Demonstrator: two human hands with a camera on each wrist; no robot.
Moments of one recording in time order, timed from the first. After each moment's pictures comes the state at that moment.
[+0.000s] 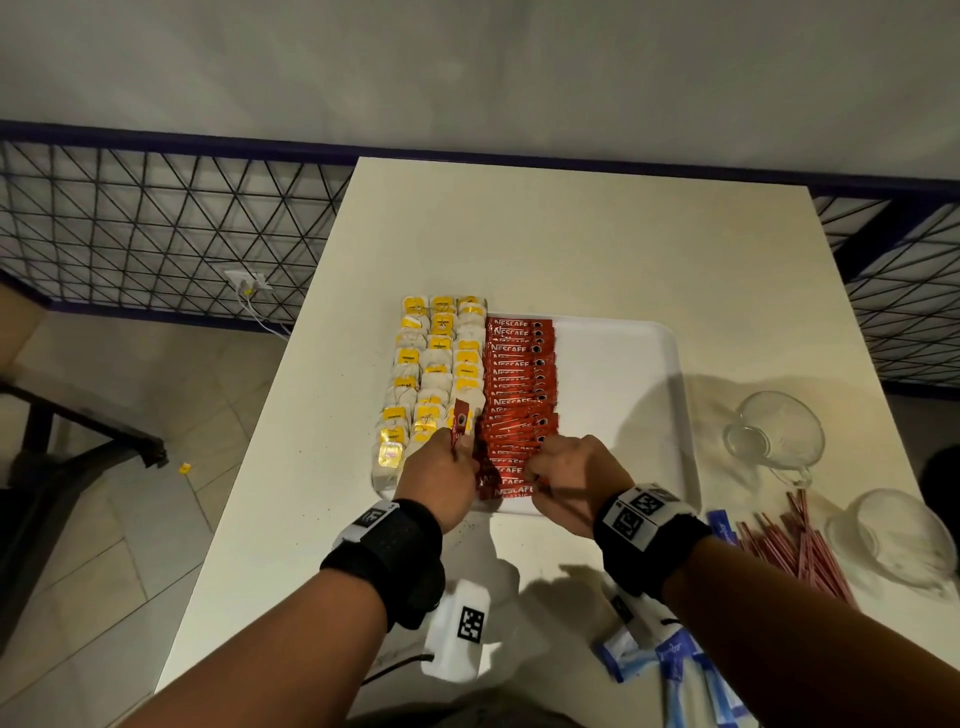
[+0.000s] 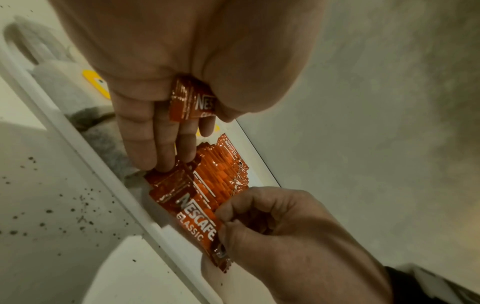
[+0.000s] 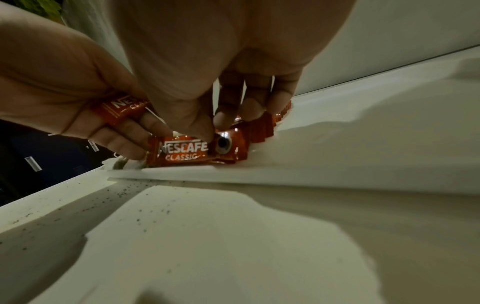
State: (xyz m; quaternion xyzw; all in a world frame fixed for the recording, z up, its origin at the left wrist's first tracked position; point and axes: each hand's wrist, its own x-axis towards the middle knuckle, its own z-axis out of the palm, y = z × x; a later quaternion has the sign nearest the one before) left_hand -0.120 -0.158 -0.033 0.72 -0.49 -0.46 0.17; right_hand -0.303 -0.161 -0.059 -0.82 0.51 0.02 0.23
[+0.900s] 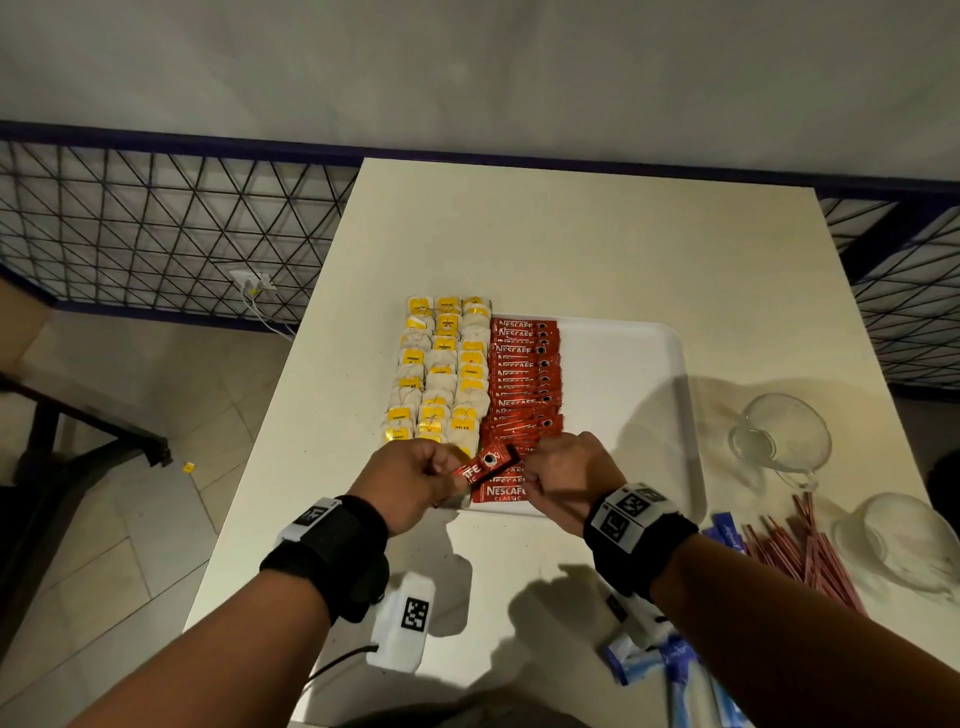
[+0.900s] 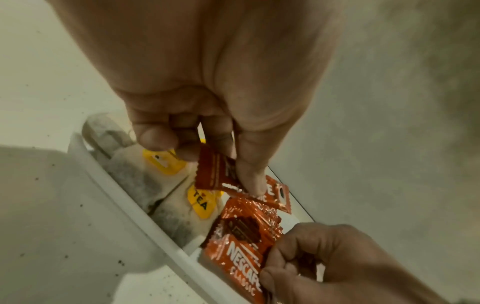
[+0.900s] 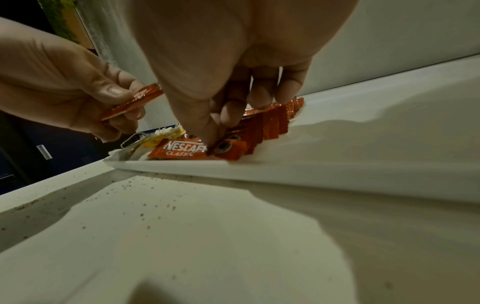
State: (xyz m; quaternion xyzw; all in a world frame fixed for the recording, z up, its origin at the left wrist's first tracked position) left_hand -0.069 -0.159 -0.033 0.65 -0.52 -0.53 0.17; right_hand -0.291 -0.164 -0.073 -0.83 0.53 0.04 0.16
